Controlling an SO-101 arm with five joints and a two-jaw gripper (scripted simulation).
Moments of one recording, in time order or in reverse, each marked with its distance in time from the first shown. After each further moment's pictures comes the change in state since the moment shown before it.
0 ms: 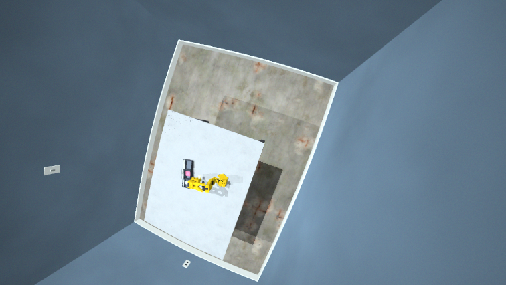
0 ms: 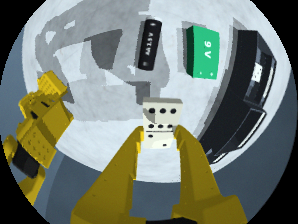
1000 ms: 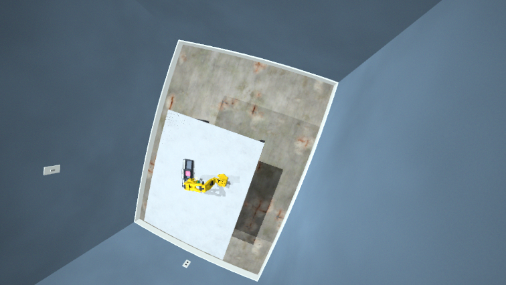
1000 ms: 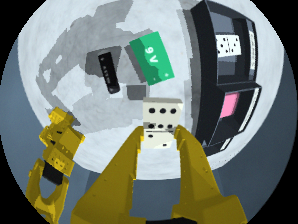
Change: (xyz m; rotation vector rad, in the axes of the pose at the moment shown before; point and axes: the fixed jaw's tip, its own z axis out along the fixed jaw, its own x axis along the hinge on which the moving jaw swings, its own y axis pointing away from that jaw) arm -0.017 -0.030 -0.012 0.029 -0.004 0.305
